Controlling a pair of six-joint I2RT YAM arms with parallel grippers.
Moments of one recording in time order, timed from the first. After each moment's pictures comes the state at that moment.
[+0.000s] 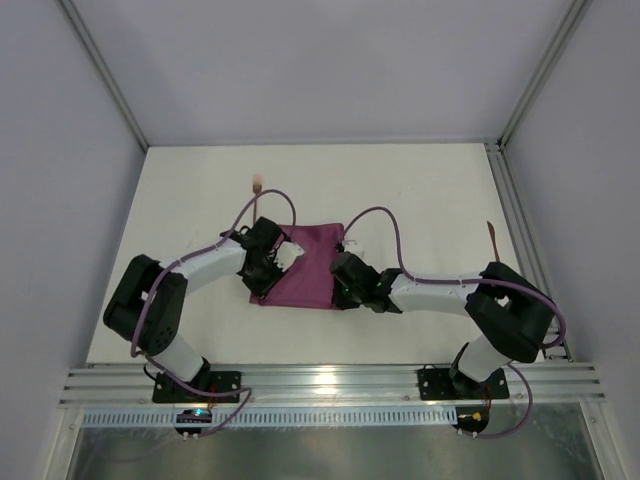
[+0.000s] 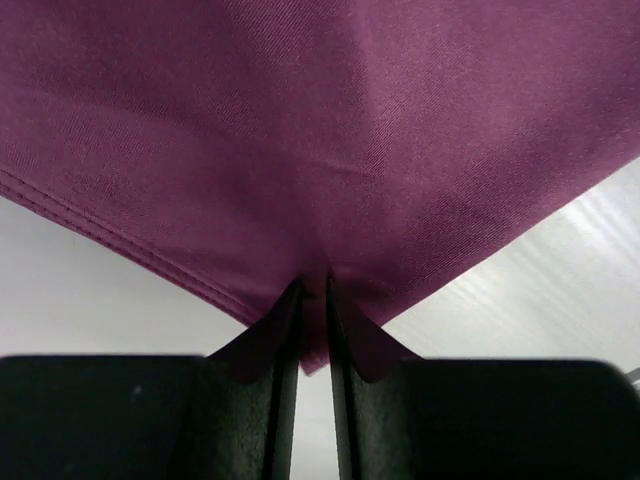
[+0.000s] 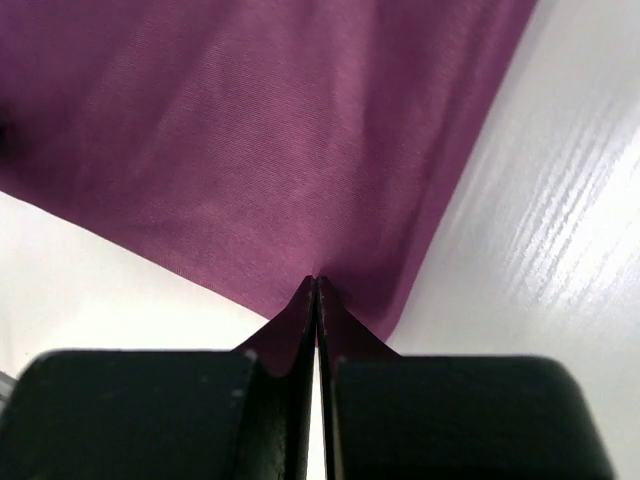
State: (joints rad) left arm -0.52 1.57 0.93 -0.67 0.13 0.32; right arm 0.94 1.57 0.76 -0.10 0.14 0.74
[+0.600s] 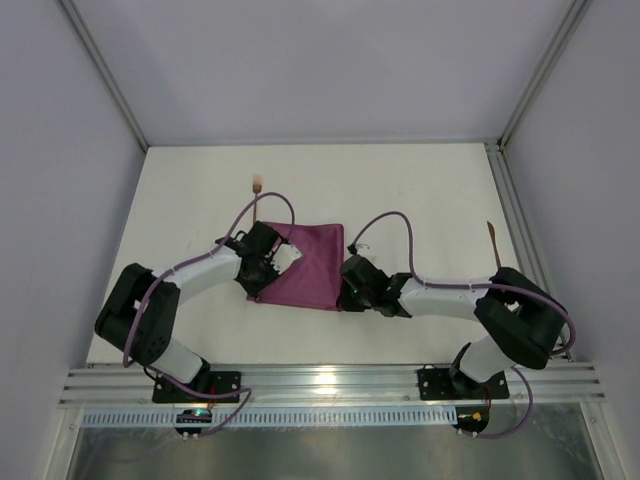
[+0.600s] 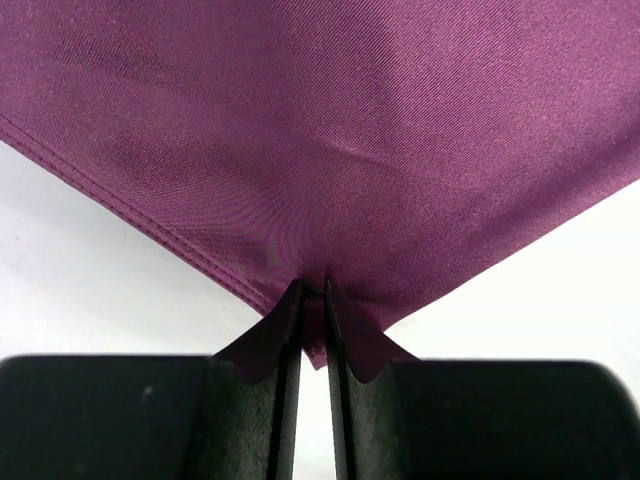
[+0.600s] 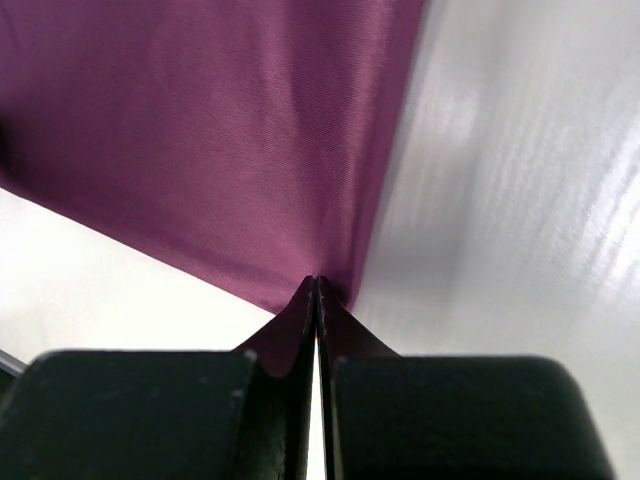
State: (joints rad) left arm -0.53 1.54 0.85 -0.60 0.02 0.37; right arm 0.91 1.53 0.66 -0.02 0.11 0.87
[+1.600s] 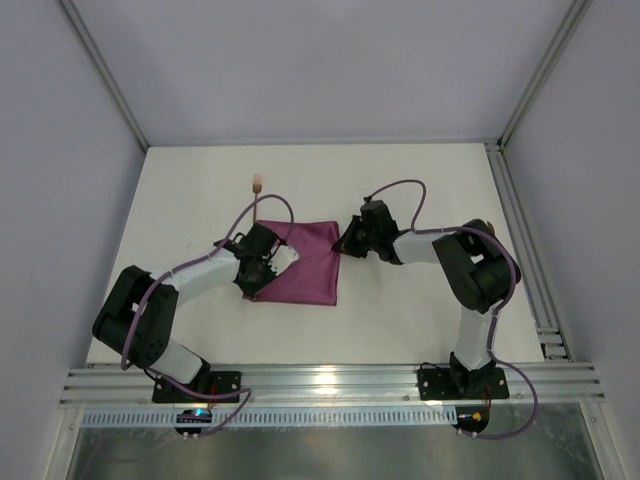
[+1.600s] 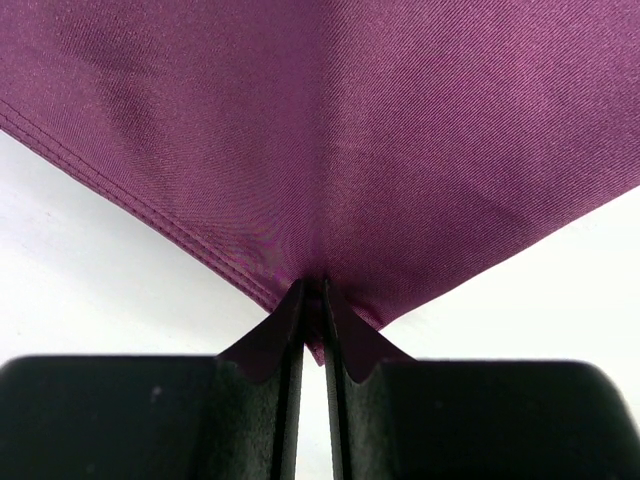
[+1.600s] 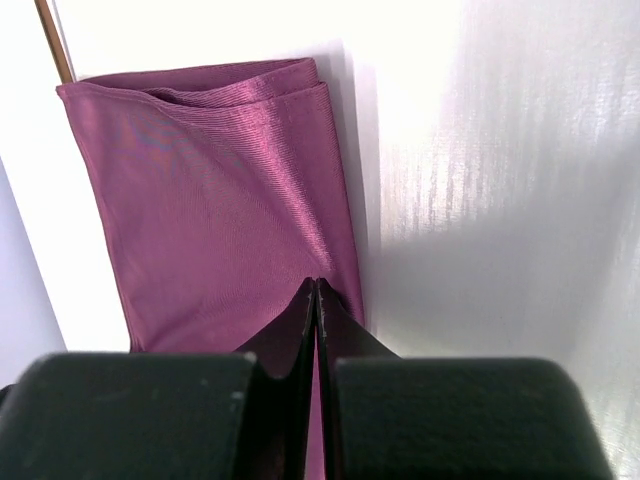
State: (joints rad) left arm -0.53 1.52 0.82 -0.58 -0.05 0.40; right arm 0.51 1.90 0.94 0.24 -0.22 0.87
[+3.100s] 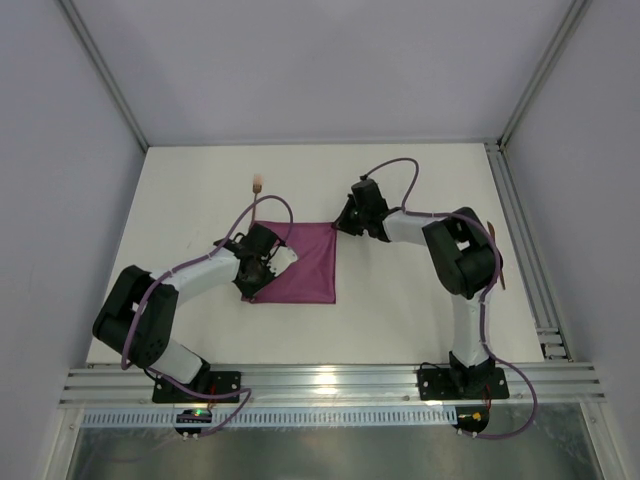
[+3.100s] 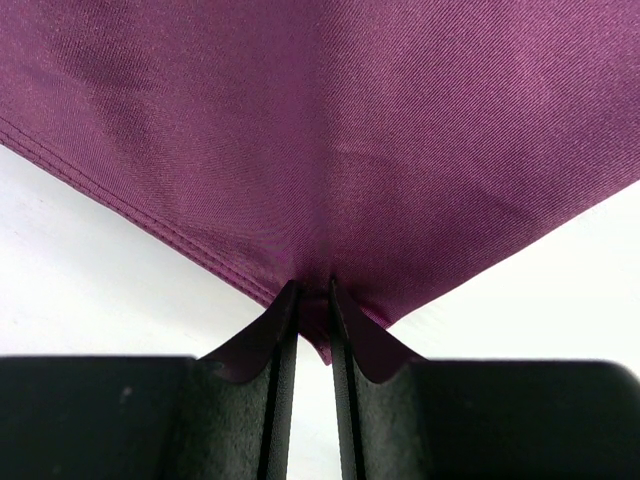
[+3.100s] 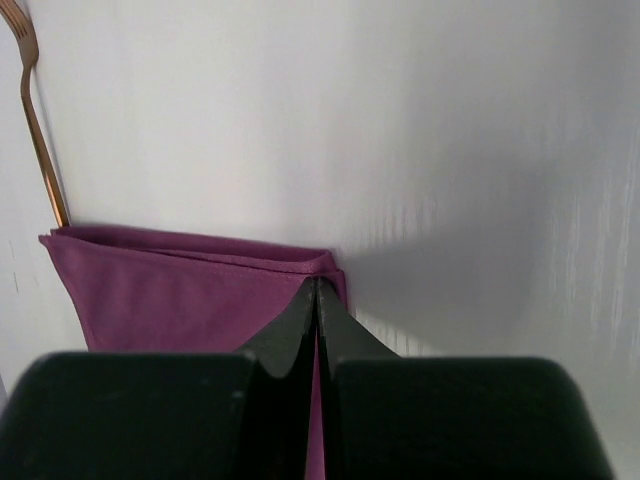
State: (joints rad) left arm -0.53 1.52 0.82 -0.61 -0.07 0.39; right arm 0.49 2.04 1.21 0.11 -0.09 0.82
